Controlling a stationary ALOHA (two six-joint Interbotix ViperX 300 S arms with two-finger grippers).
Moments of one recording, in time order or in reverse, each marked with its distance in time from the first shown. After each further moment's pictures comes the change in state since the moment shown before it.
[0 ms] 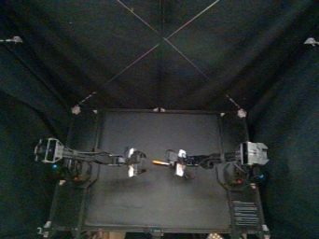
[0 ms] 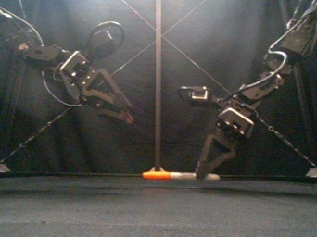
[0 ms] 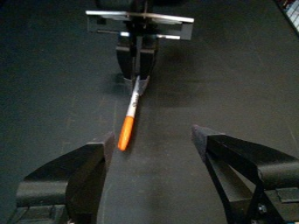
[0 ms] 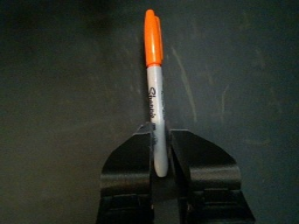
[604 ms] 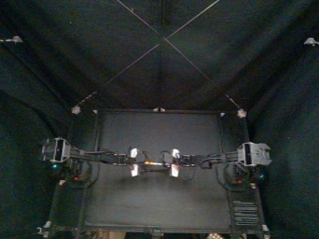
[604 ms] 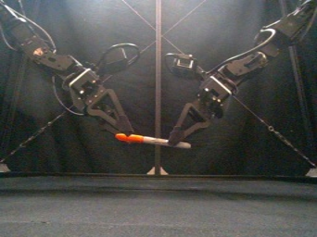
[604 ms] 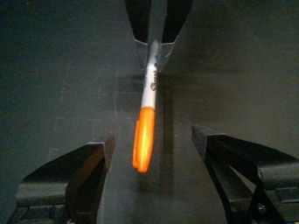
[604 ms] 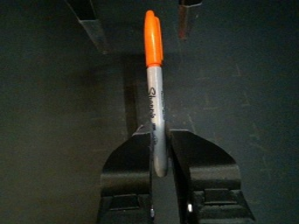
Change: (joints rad) left arm 0.020 0.097 -0.060 -0.021 0.124 -0.003; right arm 0.041 -0.026 -0.120 -0.077 0.051 0.005
